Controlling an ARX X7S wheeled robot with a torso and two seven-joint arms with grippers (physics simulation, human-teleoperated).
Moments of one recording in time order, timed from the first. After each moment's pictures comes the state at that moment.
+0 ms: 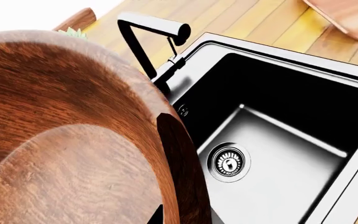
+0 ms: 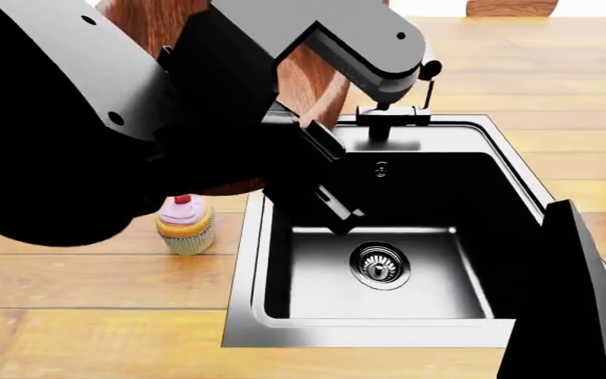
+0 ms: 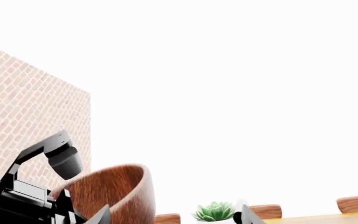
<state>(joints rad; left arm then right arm) -1.86 -0.42 0.95 0.08 -2.31 -1.27 -1.13 1.85 1.27 -2.57 -1.05 0.22 -0.69 1.57</state>
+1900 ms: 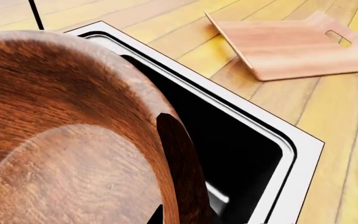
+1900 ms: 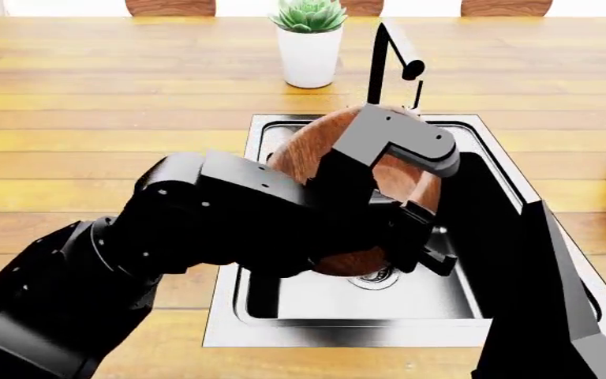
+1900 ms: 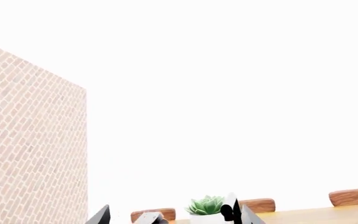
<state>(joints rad) -1.34 -0.18 0.92 -0.05 -1.65 -0.96 -0.53 1.66 1.26 -2.38 -1.03 0.26 -0.65 1.54</state>
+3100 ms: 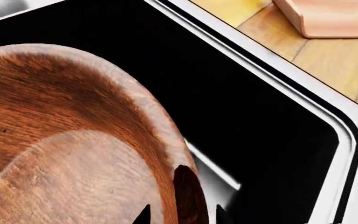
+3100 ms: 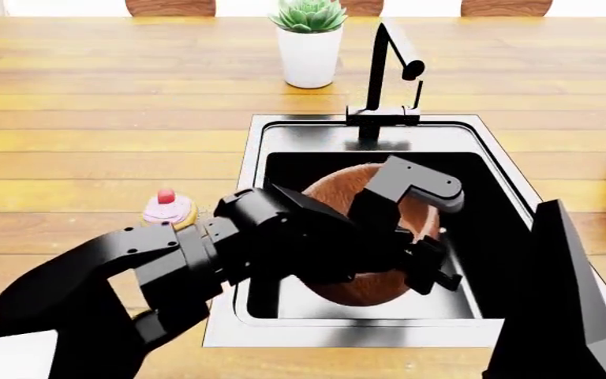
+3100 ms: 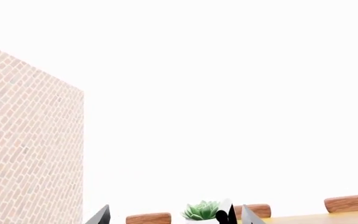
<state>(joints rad) -1.39 -0.01 1.38 -0.48 -1.64 -0.64 -0.26 1.69 1.30 -2.40 -1.04 0.25 -0.65 1.53</state>
